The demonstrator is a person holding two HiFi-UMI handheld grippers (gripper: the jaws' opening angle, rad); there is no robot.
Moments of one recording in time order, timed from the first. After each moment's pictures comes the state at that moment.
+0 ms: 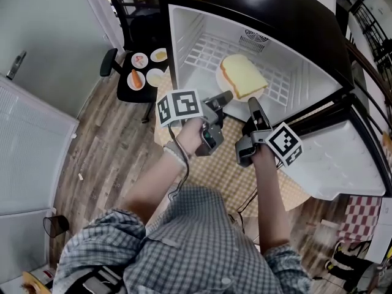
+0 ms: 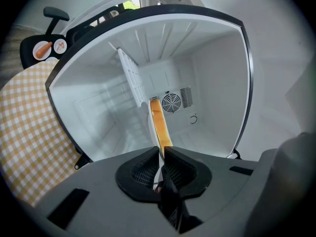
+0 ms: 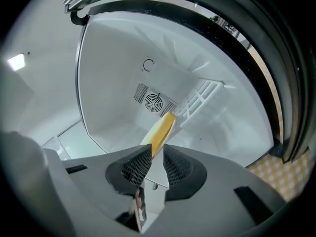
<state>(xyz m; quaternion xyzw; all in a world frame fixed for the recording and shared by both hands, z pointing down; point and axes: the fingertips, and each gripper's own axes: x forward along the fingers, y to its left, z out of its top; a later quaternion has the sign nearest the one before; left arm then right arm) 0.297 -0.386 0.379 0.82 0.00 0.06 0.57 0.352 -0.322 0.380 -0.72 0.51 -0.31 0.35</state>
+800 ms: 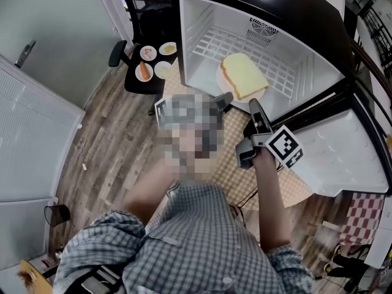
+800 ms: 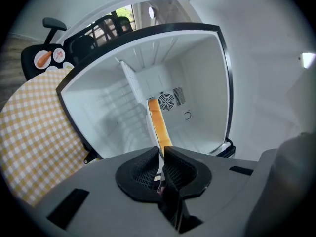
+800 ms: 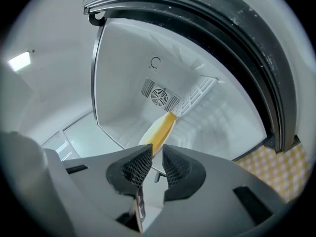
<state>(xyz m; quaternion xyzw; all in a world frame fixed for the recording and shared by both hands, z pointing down) 0.261 -0.365 0.379 0.84 0.00 0.05 0.54 0.318 -0.303 0.382 -0.71 0.53 -0.31 0.34</state>
